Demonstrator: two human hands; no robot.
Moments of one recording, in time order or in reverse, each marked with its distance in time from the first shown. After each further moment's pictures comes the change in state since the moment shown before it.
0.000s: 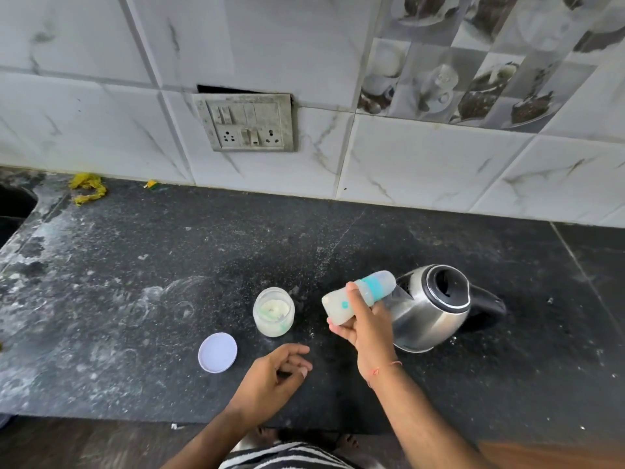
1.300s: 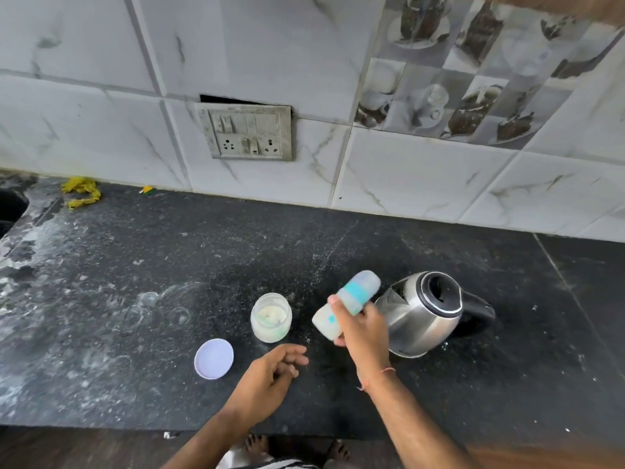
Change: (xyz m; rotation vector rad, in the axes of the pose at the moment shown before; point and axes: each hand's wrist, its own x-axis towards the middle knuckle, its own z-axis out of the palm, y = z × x) left_hand 0.004 0.003 -0.010 0.029 -0.027 0.023; right_hand -0.014 -0.006 0.003 -0.637 0.071 -0.208
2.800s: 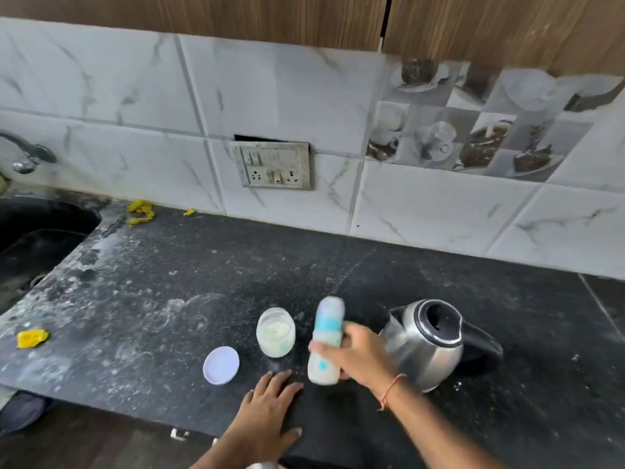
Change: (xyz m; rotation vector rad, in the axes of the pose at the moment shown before) left_hand -0.016 0.009 0.039 0.803 -0.193 -0.193; right_hand 0.018 -0.003 -0.037 -0.123 -0.308 -0.101
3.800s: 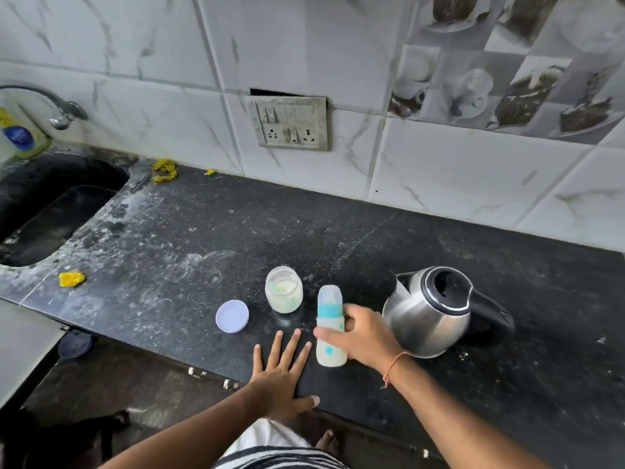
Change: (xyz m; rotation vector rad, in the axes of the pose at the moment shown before) left_hand 0.006 0.015 0.051 0.123 -0.147 -0.133; right_hand -0.005 0.039 0.002 0.026 -0.070 0.034
